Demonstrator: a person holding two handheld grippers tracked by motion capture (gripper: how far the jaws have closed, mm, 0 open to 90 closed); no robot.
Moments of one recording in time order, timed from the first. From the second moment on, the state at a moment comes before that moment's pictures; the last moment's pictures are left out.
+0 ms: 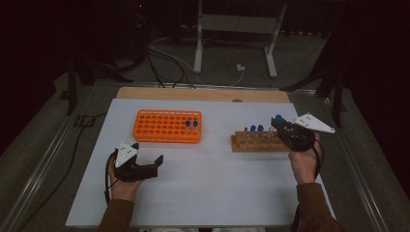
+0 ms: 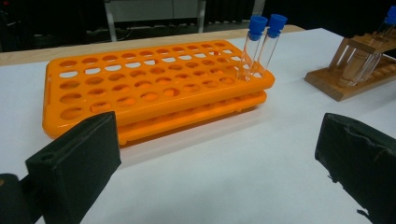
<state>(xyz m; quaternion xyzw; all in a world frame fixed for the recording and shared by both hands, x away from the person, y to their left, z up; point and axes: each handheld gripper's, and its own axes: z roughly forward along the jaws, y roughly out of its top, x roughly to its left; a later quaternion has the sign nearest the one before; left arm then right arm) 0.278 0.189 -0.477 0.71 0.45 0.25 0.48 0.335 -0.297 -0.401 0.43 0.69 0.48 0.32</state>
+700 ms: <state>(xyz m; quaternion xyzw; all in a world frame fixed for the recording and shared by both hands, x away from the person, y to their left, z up) 0.282 0.166 -0.465 0.73 0.42 0.25 0.48 0.319 -0.250 -0.404 0.39 0.73 0.50 0.27</state>
